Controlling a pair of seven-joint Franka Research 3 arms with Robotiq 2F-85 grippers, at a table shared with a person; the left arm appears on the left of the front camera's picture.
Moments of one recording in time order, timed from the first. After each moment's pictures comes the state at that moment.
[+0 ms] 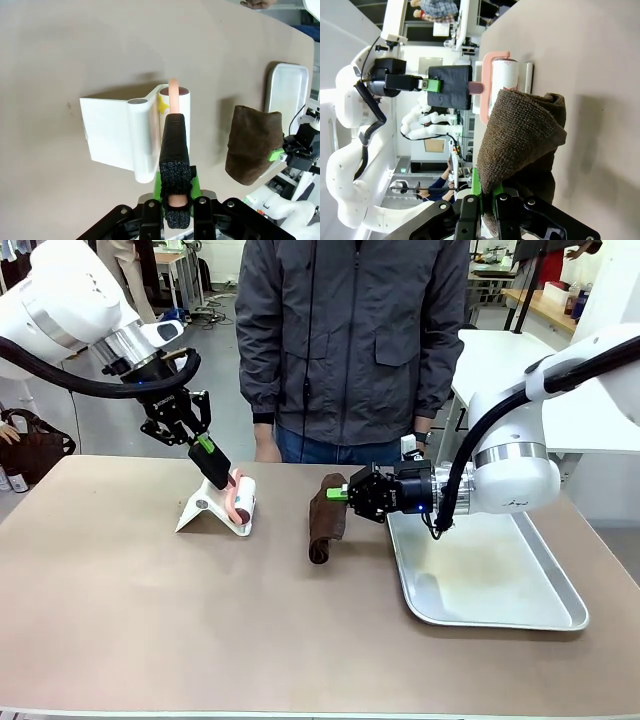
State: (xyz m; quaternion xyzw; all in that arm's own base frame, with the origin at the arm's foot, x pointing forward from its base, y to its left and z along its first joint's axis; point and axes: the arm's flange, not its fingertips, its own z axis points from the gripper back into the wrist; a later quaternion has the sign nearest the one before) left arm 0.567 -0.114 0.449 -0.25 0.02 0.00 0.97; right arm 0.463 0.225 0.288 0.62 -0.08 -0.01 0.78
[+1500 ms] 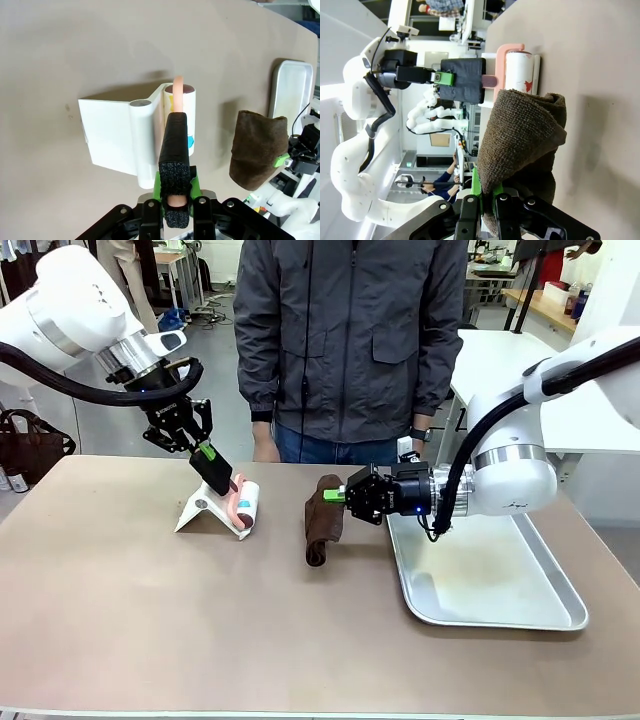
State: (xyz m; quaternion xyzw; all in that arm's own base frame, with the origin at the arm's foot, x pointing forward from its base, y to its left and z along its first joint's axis) left arm 0.572 -0.114 0.433 -0.25 0.03 -0.01 0.97; right arm 0.460 0.229 0.286 0.63 -0.07 0.00 0.77
